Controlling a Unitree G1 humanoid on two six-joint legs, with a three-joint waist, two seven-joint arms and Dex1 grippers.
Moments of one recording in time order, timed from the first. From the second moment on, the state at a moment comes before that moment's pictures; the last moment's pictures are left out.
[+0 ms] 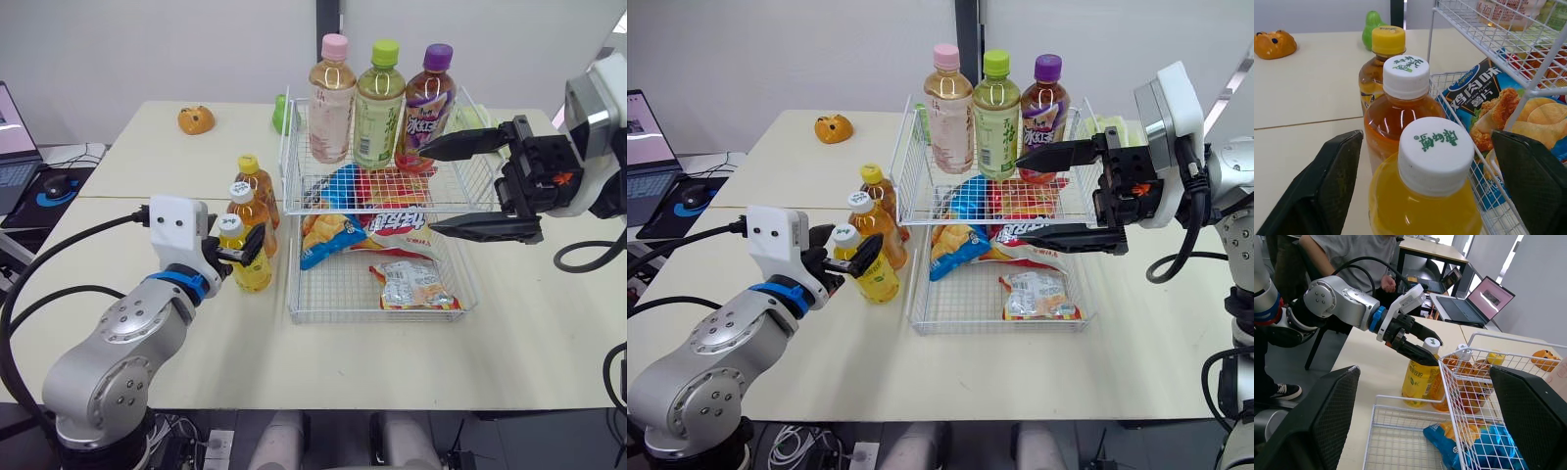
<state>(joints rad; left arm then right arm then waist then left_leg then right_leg) -0.21 0.44 0.27 -0.76 -0.66 1.02 0.03 -0.84 -0.89 -0.09 -0.22 0.81 0.64 1.30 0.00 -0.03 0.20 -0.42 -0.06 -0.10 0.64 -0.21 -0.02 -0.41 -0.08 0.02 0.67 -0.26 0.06</state>
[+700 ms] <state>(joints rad) -0.38 0.95 0.63 -0.51 -0.97 1.08 -0.35 -0.77 -0.98 -0.20 -0.25 0.81 0.69 1.23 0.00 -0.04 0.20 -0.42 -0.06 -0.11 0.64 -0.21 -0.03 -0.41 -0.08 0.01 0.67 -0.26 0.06</state>
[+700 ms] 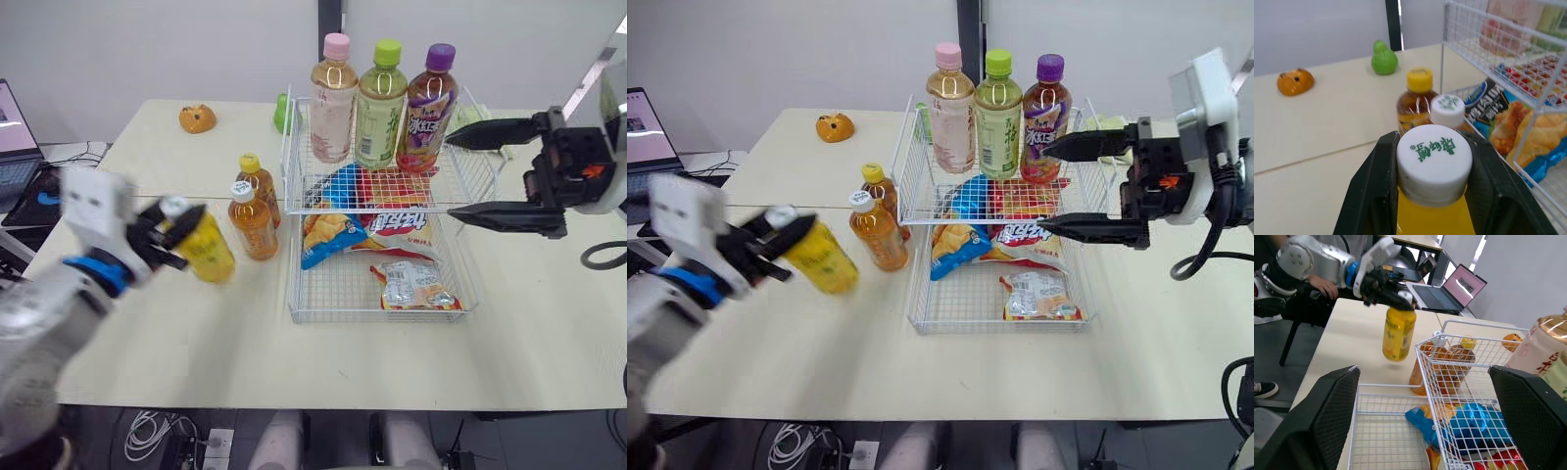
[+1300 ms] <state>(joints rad) -1.51 0.82 0.01 0.18 -1.01 1.21 -0.84 -0.63 -1.08 -0.37 -0.32 0.89 0.79 1.13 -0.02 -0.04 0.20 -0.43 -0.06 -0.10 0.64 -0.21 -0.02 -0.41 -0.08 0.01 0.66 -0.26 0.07</state>
